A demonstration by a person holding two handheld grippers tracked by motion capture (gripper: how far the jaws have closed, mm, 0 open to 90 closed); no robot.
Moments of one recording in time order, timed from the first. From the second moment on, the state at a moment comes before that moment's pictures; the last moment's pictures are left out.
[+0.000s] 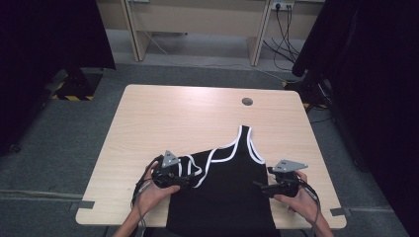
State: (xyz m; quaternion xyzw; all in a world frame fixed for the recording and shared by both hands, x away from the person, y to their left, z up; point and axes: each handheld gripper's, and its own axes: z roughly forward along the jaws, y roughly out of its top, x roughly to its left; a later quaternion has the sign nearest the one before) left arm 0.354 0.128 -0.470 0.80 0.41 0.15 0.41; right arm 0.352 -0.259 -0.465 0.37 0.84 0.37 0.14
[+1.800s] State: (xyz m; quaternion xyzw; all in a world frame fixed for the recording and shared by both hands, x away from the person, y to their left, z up) left arm 0.313 0.118 -0.485 0.84 0.36 0.15 0.37; right arm 0.472 -0.232 -0.461 0.41 0.82 0.37 0.15
